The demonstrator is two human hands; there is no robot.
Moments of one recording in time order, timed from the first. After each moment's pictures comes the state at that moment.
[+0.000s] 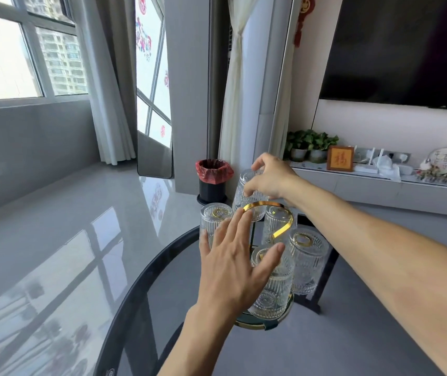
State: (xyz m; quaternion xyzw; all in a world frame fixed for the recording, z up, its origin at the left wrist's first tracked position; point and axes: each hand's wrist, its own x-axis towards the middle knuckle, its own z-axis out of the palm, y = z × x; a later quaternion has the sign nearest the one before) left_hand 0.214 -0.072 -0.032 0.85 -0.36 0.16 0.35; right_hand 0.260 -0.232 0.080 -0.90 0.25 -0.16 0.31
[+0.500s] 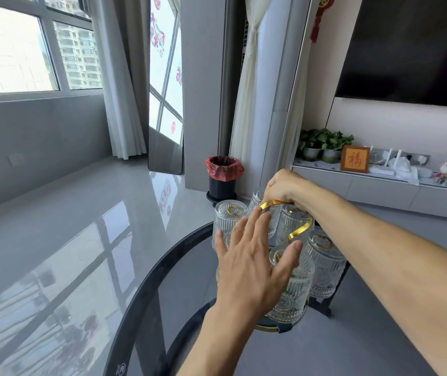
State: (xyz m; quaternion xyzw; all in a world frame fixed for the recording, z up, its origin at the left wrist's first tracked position) left_hand 0.212 -0.075 -0.033 0.84 -0.35 0.14 0.38; right_hand 0.278 -0.230 0.064 -0.94 0.30 0.00 0.16
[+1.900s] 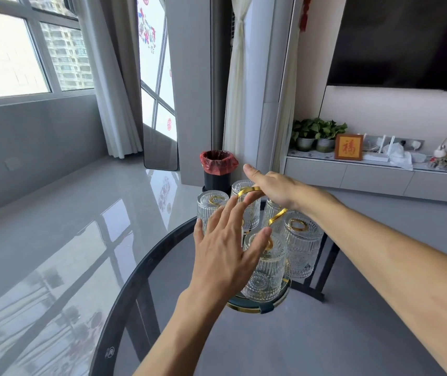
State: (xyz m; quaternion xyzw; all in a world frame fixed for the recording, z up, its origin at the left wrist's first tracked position) left_hand 0.209 -0.072 -0.032 0.84 -0.36 0.14 0.38; right_hand 0.229 -0.247 0.046 -0.93 0.15 -0.02 0.33
